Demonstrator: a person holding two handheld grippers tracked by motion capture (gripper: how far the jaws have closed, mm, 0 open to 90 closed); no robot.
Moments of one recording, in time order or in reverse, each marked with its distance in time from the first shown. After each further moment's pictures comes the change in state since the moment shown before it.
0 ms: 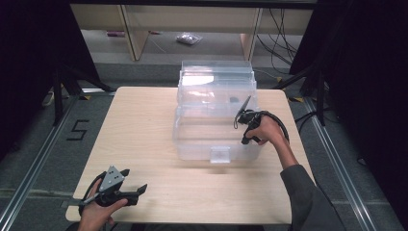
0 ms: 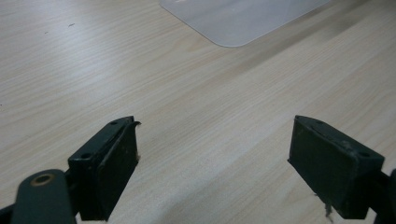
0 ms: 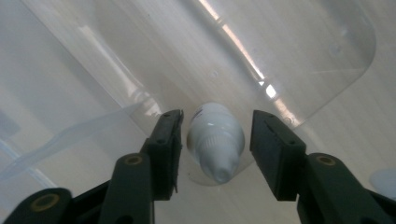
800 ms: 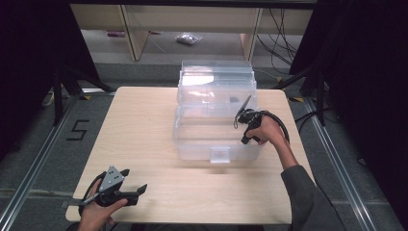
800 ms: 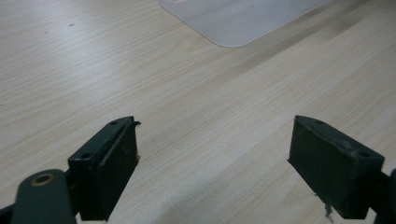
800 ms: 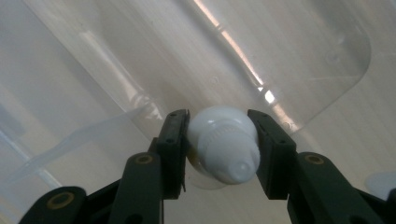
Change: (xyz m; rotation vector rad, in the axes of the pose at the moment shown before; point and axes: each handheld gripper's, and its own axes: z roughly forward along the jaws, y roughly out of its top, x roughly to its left) left arm 0.000 0.000 0.000 0.002 0.004 0.000; right arm 0.001 0.000 -0.002 -0.024 -0.009 -0.011
